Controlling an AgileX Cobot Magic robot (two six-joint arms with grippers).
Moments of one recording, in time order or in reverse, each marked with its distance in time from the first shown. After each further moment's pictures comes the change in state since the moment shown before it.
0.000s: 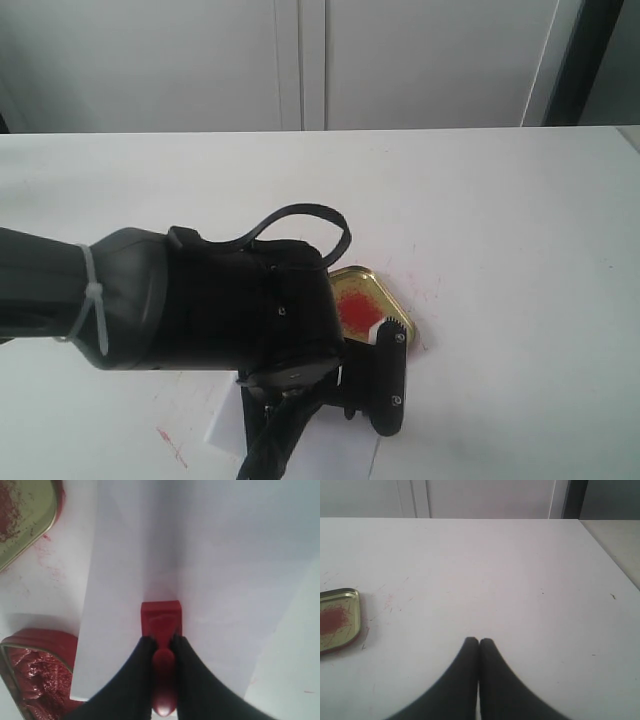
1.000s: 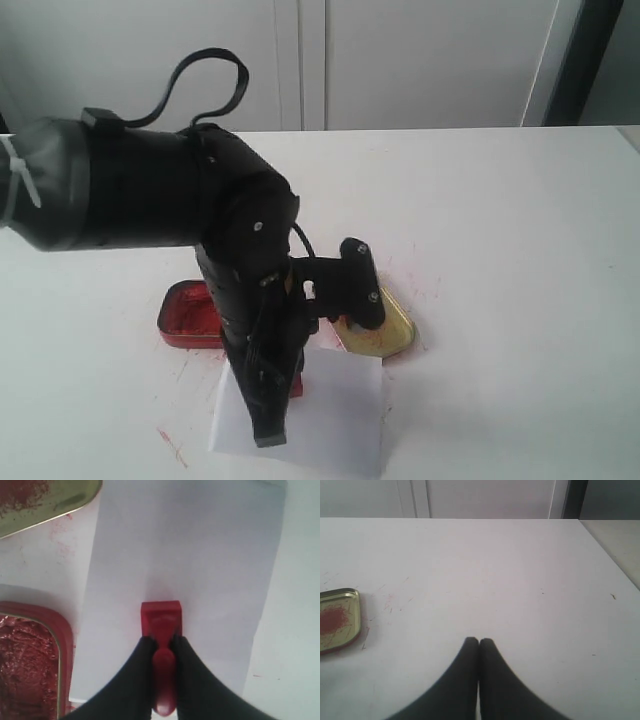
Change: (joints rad) left arm 0.178 -0.067 -0.086 -0.401 0.094 0.184; right arm 0.000 0.000 0.000 0.000 0.000 0.000
